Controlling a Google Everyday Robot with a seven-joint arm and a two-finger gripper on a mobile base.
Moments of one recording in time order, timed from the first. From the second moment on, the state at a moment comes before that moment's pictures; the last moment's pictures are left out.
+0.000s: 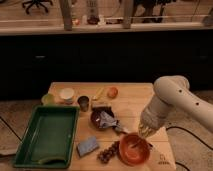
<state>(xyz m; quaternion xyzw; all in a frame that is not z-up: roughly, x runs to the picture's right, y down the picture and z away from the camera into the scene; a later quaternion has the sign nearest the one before) 0.171 0.209 0.621 -0.33 -0.33 -0.41 0.79</state>
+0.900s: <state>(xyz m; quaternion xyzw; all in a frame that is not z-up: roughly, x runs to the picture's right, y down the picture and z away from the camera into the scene) 0.161 0.239 0.631 -0.36 -0.32 -0.43 0.77</state>
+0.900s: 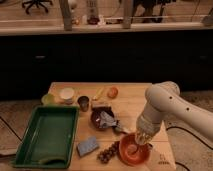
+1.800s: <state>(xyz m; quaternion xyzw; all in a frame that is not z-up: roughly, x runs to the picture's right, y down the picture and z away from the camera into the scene) 0.154 0.246 0.632 -0.36 -0.30 -0.43 0.77</state>
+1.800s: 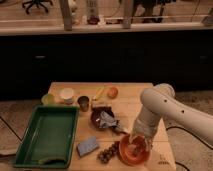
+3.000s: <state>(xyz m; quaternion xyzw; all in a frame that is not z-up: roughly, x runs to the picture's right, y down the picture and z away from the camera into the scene) 0.153 0.242 0.638 -0.36 -0.31 -0.43 0.77</state>
